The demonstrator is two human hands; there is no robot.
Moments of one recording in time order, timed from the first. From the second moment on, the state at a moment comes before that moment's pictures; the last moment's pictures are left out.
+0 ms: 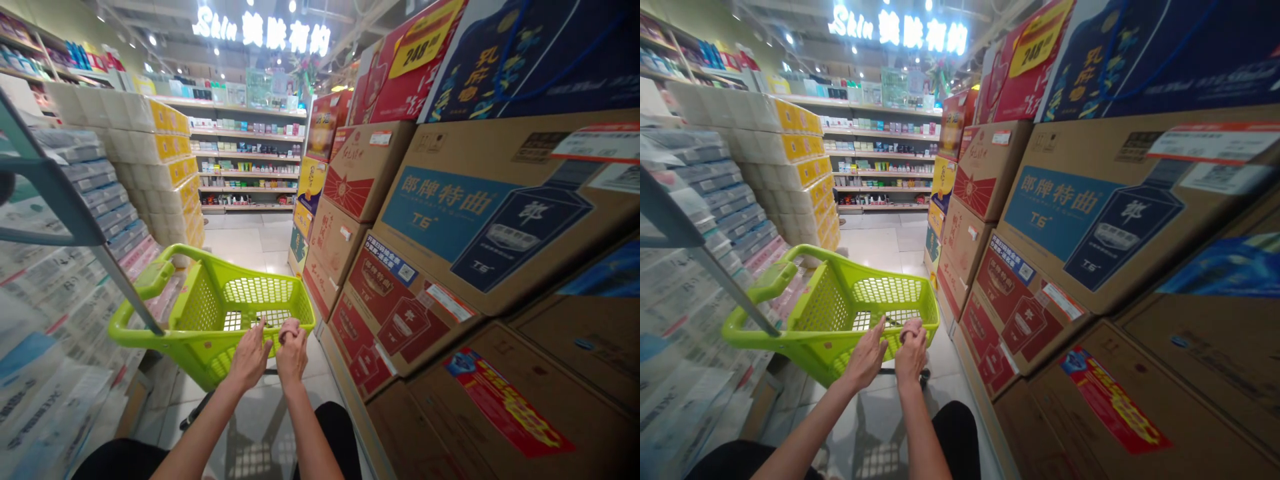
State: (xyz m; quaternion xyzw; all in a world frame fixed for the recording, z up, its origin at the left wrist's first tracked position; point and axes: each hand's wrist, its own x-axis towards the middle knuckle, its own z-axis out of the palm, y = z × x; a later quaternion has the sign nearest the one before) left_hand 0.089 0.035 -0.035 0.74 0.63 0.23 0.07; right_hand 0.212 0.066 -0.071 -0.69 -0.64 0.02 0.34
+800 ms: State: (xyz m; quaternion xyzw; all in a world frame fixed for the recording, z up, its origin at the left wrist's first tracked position) left_hand -0.133 -0.017 0.019 0.56 0.77 0.23 -0.17; right_hand -0.010 0.038 0.002 -0.45 -0.85 0.10 0.25
